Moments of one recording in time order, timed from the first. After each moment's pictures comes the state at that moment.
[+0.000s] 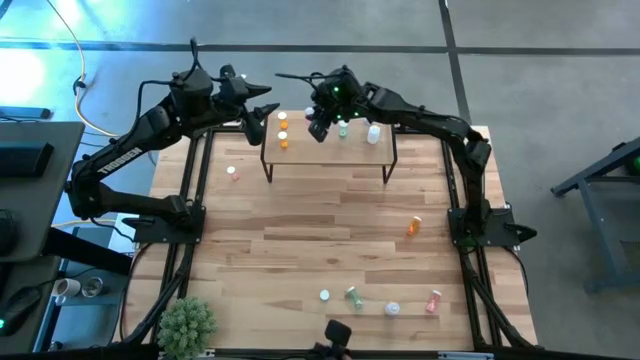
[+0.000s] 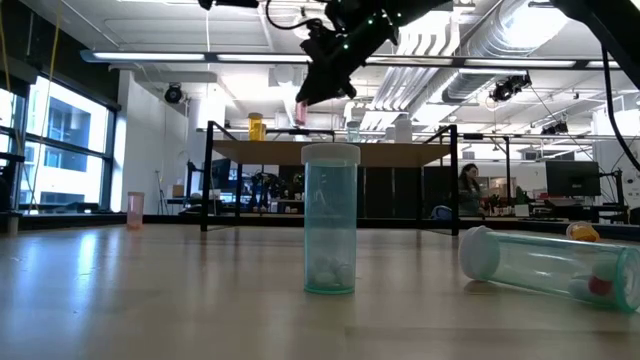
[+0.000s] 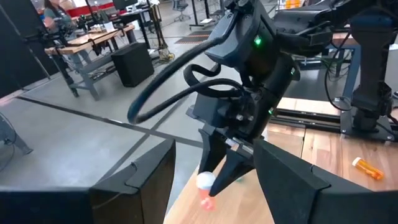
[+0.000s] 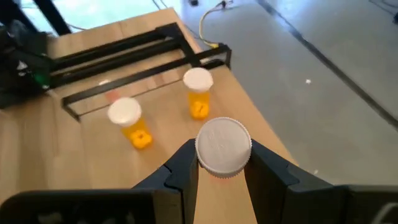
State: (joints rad) left arm 0.67 1.13 1.35 -0.43 0.01 0.19; right arm -0.49 1.98 1.93 -0.56 -0.08 -0.04
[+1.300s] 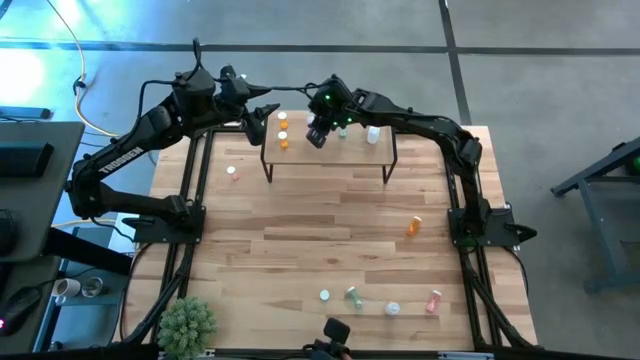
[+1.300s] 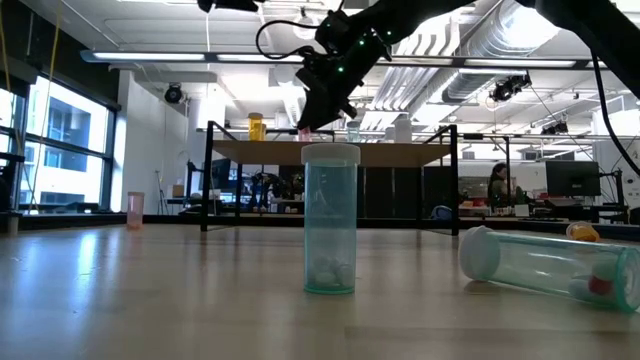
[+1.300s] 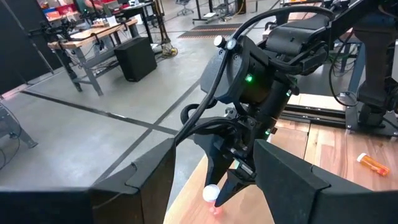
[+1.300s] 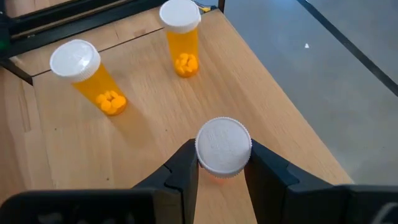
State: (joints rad) left arm 0.67 1.14 1.35 -0.45 -0.01 0.19; right arm -0.49 2.06 1.93 -0.62 -0.04 -0.02
